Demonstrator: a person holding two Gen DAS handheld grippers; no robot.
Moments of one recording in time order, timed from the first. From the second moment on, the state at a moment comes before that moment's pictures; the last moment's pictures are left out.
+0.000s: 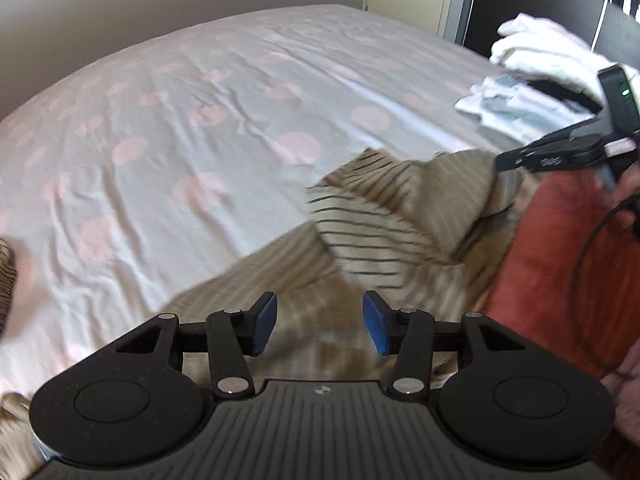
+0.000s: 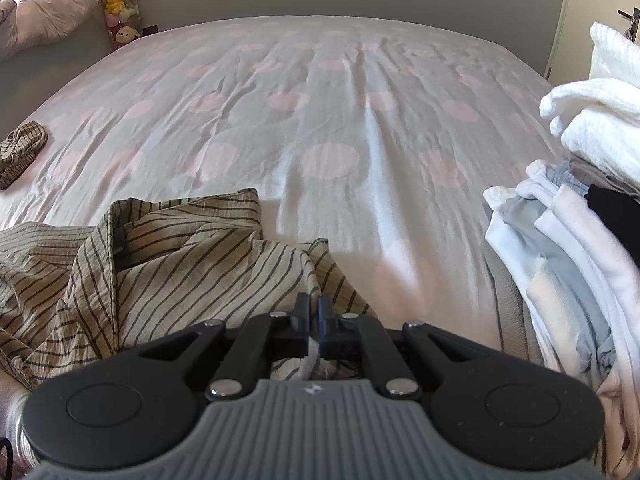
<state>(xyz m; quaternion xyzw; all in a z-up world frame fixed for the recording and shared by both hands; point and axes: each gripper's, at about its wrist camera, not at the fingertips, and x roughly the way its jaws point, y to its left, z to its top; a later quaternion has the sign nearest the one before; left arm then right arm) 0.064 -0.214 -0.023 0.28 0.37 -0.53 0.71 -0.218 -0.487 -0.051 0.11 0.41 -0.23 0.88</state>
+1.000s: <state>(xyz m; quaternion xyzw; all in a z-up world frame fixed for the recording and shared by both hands) 0.092 -0.217 -0.028 0.38 0.33 -0.54 0.67 -0.211 -0.487 -0.052 0.11 0.42 -0.22 0.87</state>
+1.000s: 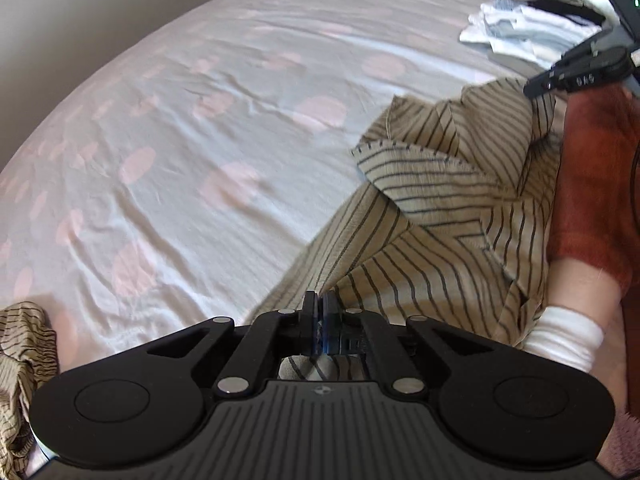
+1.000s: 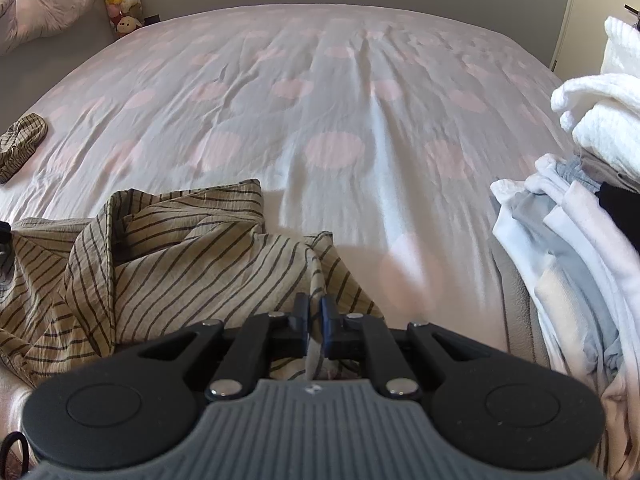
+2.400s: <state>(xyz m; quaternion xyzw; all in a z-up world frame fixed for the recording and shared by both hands) 0.075 -0.205 -0.002 0.39 0.32 -0.54 0.67 -0.107 -0.455 -0.033 0.26 0.41 0.07 0.87</state>
